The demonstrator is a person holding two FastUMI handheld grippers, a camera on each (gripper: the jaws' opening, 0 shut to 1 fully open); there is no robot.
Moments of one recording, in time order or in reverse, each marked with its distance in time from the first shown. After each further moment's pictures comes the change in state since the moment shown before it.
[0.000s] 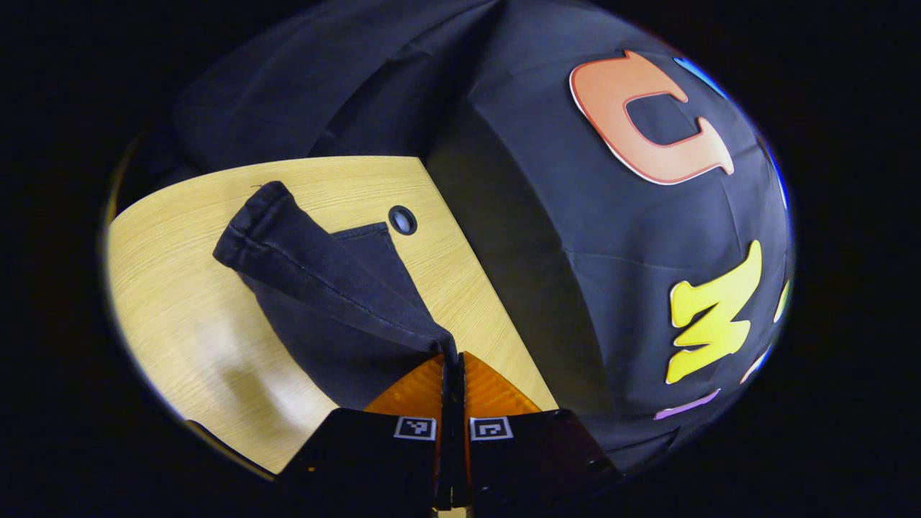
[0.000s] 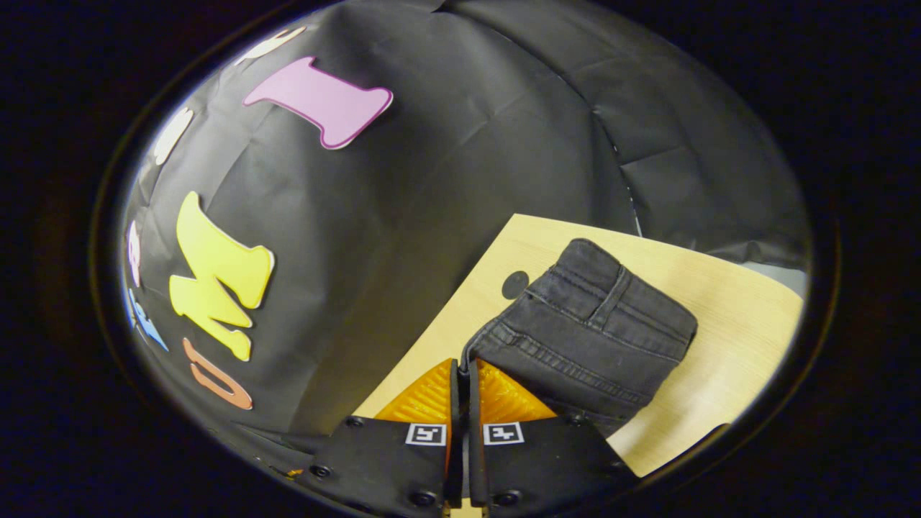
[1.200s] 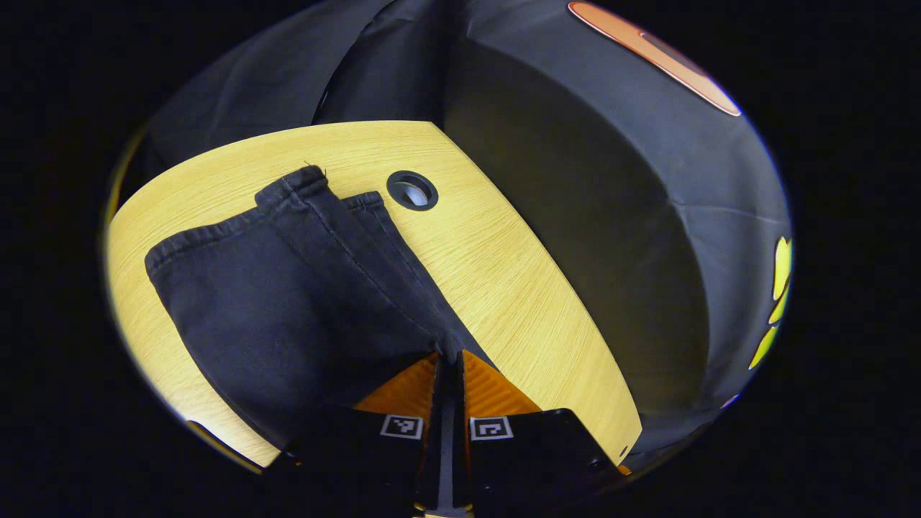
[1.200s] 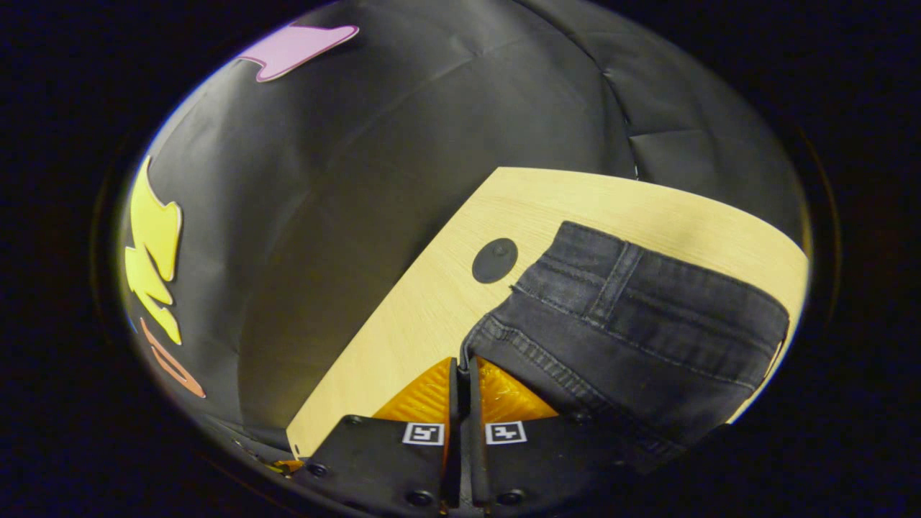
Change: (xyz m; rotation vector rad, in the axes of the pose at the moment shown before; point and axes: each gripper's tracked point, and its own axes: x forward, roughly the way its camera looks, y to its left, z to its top) left arm 0.120 0.047 -0.022 0.130 0.019 0.224; right arm 0.134 -0.050 -0.034 -0.028 0.095 -0.111
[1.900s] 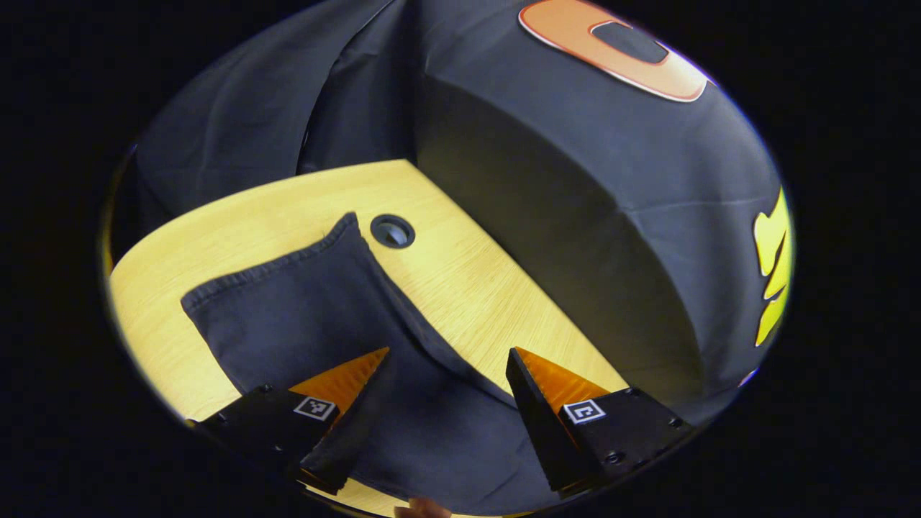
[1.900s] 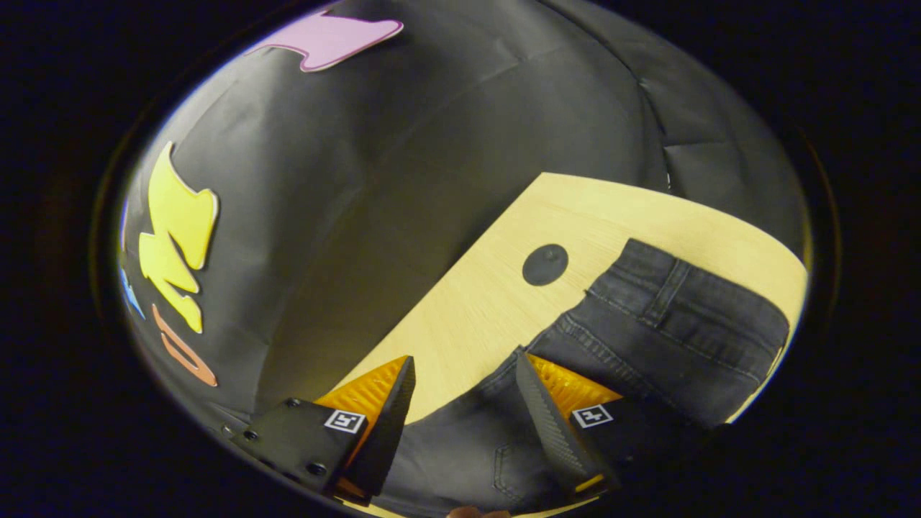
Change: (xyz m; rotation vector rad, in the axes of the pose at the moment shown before) left arm -0.048 -0.020 0.027 0.099 -0.119 -0.044; right arm -0.028 0.045 0.005 -0.074 -0.010 0.108
